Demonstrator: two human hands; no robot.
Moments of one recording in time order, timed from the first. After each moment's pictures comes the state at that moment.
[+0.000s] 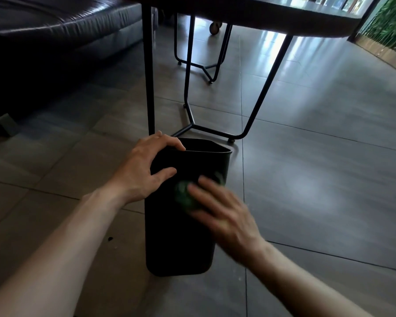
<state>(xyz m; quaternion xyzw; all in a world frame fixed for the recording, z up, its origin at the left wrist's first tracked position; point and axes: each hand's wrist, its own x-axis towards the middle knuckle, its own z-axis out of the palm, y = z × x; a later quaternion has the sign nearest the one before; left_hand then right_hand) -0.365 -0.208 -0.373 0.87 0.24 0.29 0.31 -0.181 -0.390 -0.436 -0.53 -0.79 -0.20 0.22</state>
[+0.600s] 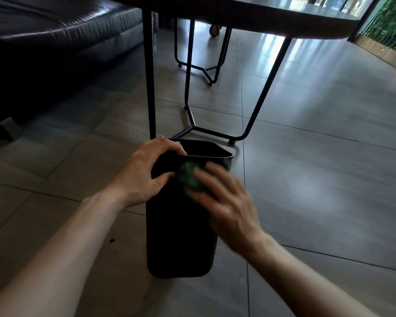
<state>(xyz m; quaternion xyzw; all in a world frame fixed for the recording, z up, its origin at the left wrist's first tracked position) -0.368 -0.212 -0.371 0.88 0.23 0.29 0.31 -0.185 -0.376 -0.415 -0.57 -0.74 -0.23 0.26</state>
